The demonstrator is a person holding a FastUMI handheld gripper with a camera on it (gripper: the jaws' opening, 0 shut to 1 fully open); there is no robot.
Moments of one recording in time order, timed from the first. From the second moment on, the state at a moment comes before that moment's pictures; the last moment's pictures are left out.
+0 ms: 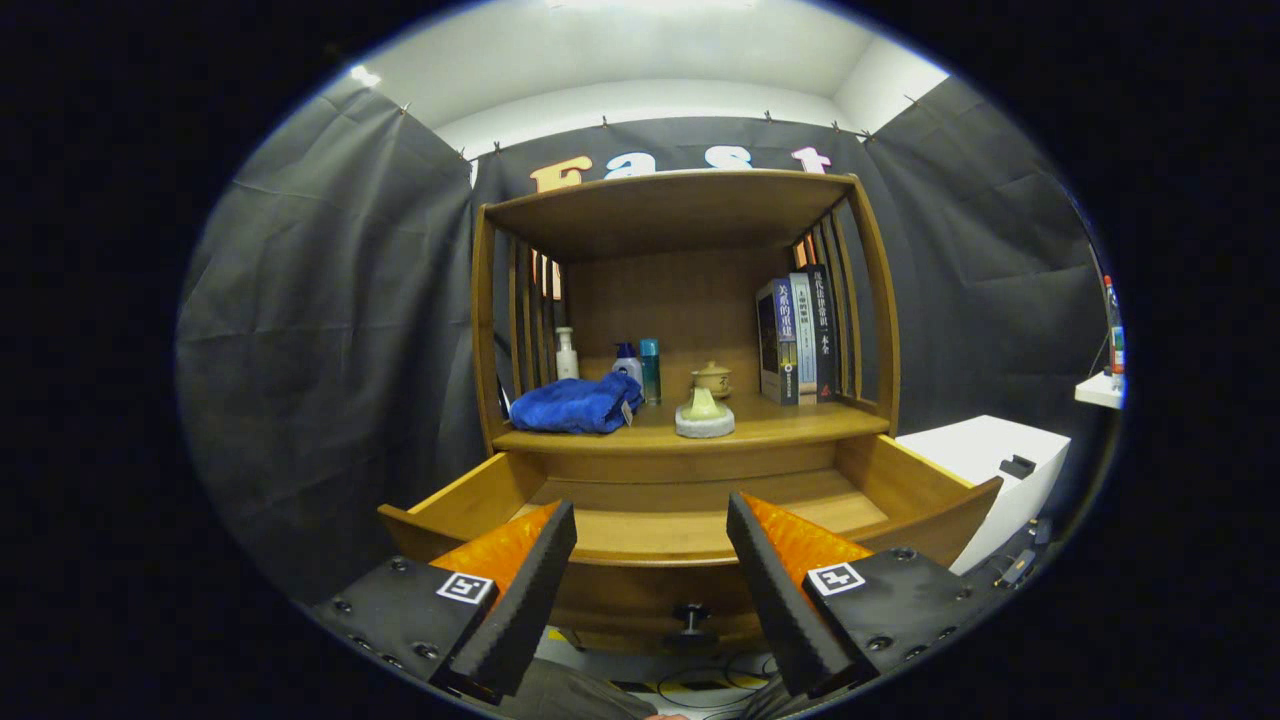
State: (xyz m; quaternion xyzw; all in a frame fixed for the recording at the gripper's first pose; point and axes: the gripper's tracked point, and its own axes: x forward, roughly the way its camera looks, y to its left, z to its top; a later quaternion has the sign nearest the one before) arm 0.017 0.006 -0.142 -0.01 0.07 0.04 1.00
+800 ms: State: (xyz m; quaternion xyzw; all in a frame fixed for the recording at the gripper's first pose) arm 0.029 -0.024 -0.229 -0.02 0.13 -0.03 0.99
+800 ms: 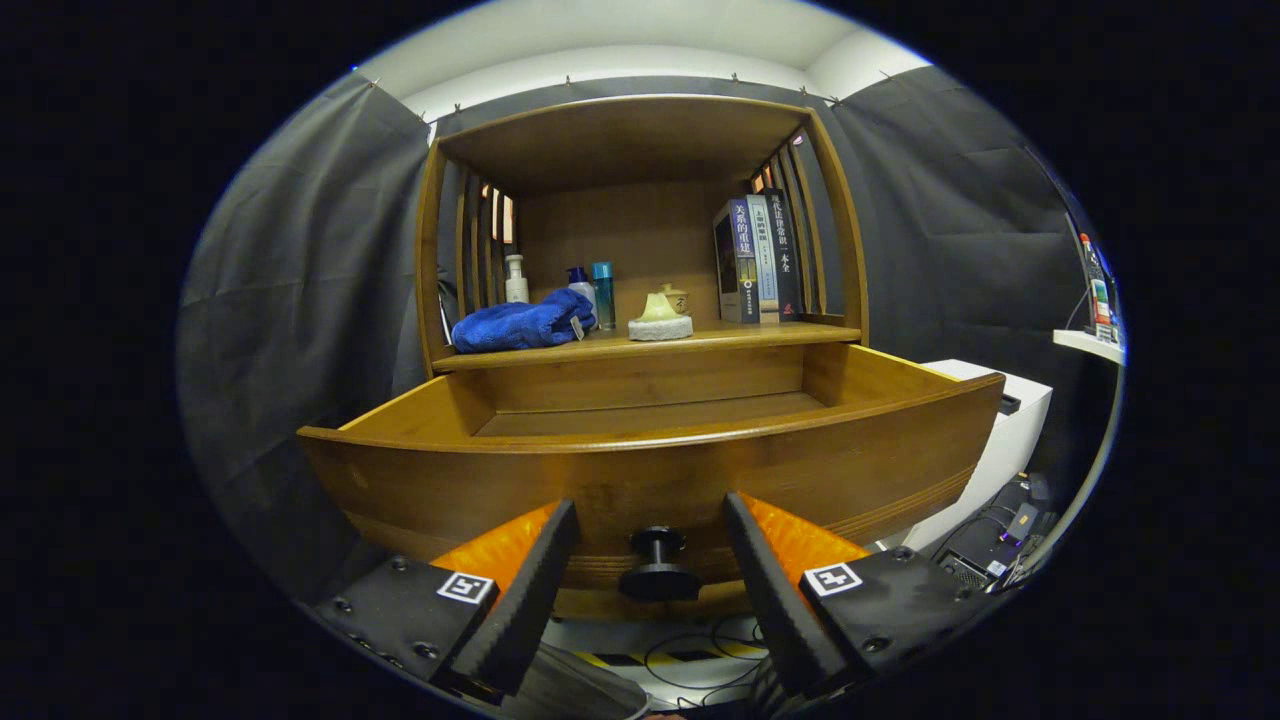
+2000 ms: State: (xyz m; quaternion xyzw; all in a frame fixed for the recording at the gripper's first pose) arm 0.206 -0.030 -0.232 0.00 0.11 -0.03 0.99
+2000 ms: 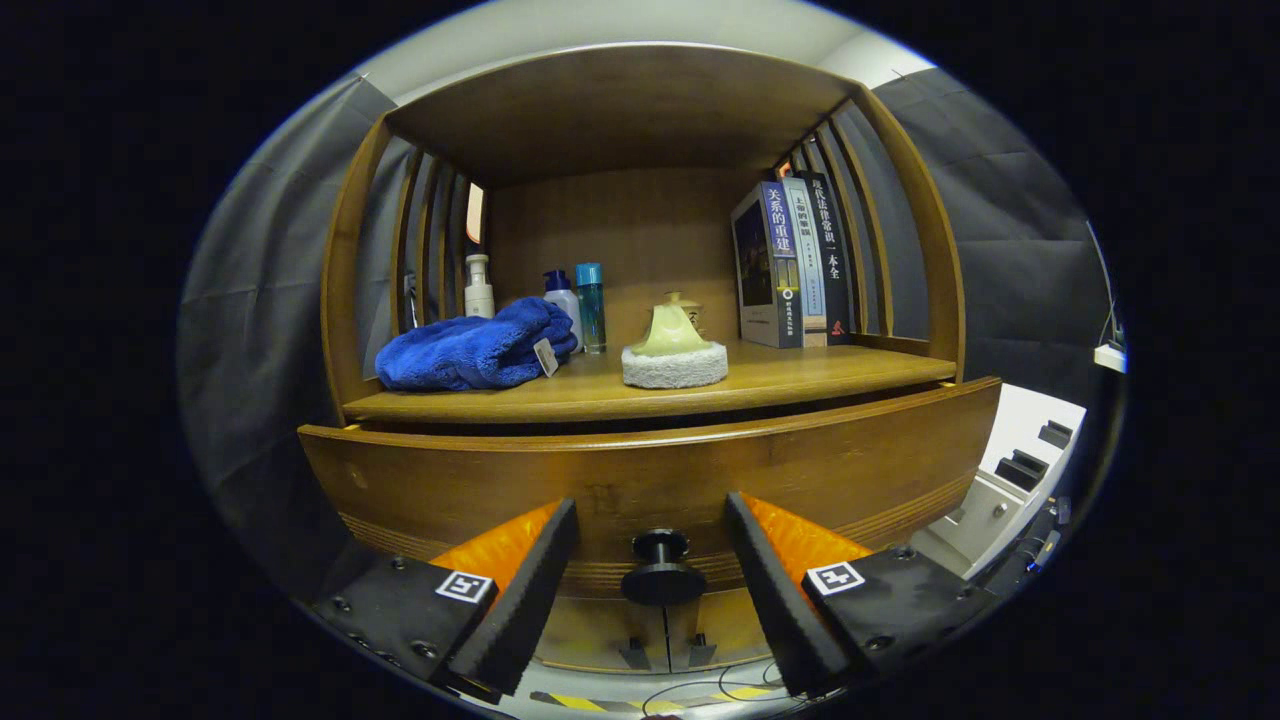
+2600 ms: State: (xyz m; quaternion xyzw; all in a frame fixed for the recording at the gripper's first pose) arm 0.227 -0.027 -0.223 -0.02 0.11 -0.01 0.99
